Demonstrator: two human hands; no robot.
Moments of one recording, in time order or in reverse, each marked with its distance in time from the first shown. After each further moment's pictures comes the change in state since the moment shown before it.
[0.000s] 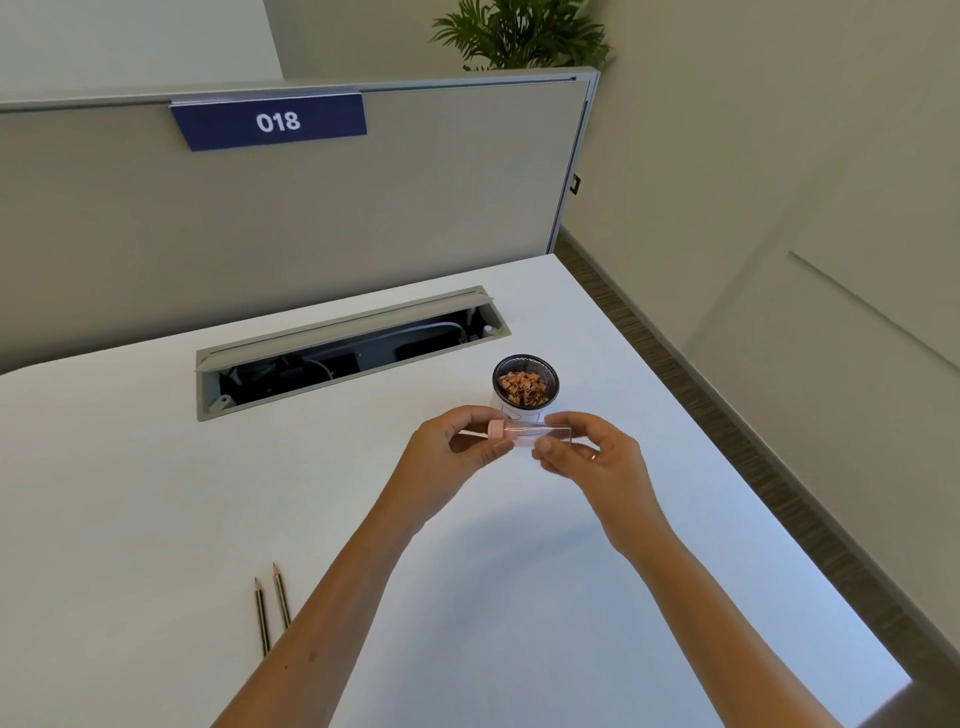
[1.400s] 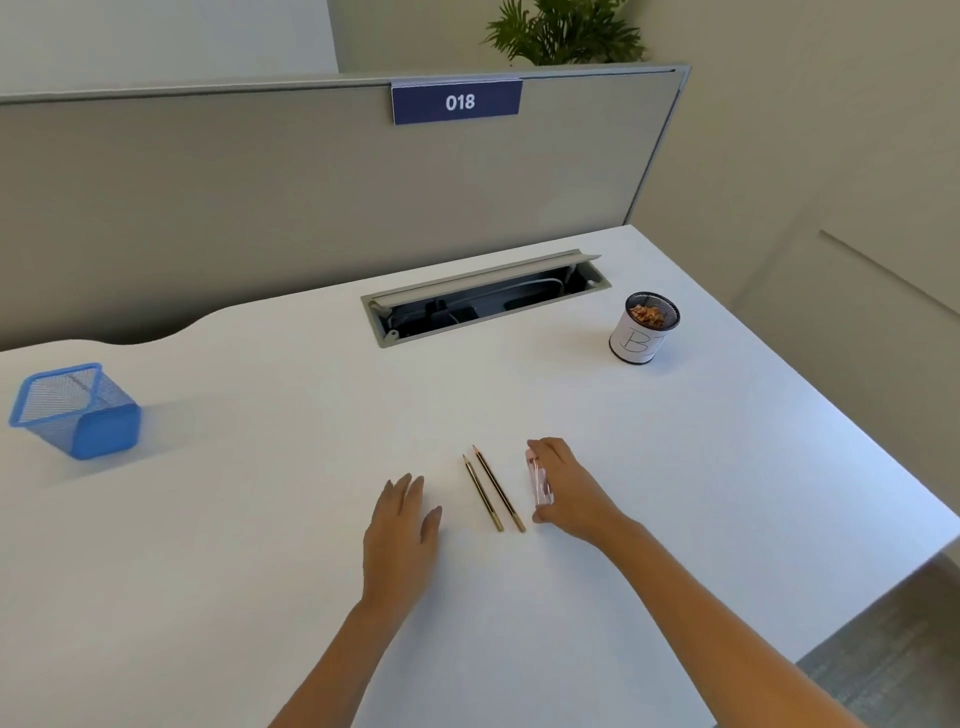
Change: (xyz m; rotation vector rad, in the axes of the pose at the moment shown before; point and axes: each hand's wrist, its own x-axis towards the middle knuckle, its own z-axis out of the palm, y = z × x) left_hand -0.228 -0.178 -0.210 0.787 0.255 -0.066; right_hand -0.131 0.091 0.218 -0.938 -0.340 -0.086
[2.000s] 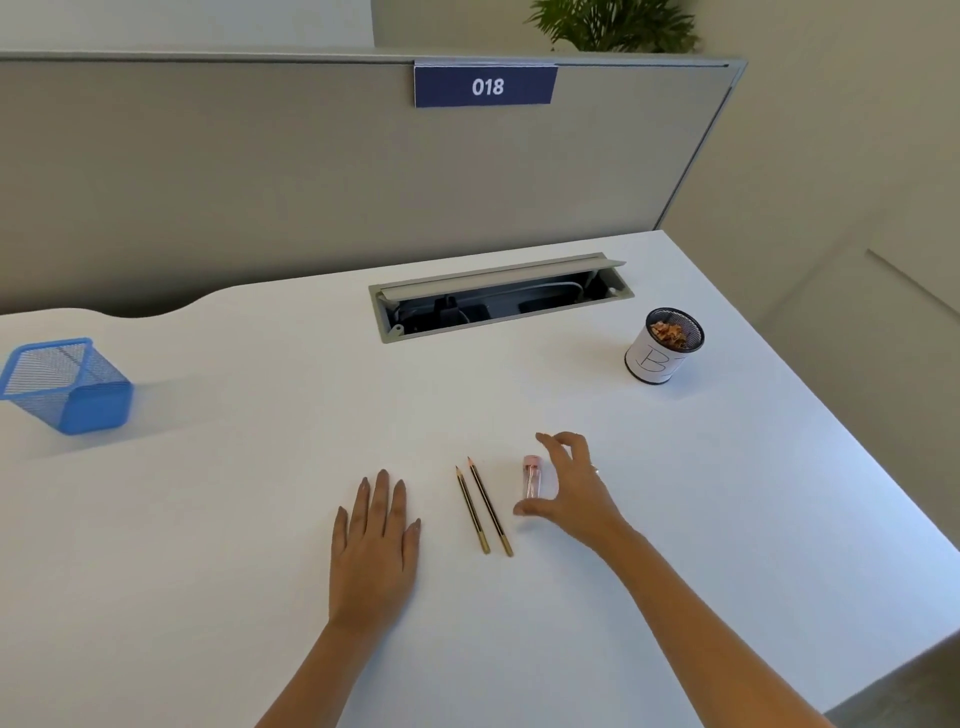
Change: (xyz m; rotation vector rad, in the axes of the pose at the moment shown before) left_hand 0.005 -0.027 0.032 0.394 0.054 0.001; right_hand 0.030 0.024 -0.013 0.060 0.074 0.051
